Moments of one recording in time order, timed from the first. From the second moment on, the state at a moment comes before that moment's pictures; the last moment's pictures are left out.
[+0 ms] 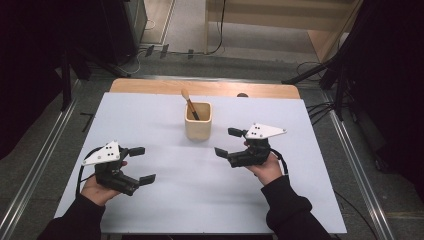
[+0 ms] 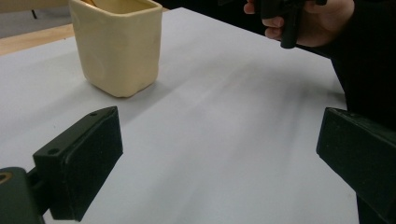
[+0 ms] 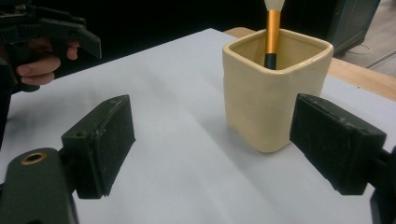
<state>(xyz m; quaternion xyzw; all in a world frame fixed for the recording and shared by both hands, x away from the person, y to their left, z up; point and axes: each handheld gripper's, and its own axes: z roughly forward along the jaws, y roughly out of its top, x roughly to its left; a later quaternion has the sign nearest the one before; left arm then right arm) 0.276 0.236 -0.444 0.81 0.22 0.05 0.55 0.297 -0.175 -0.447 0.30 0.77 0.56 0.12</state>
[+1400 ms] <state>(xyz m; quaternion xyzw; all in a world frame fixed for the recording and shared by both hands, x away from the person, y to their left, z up) 0.276 0.236 -0.442 0.81 0.22 0.05 0.55 0.256 -0.225 -0.454 0.29 0.76 0.56 0.15</state>
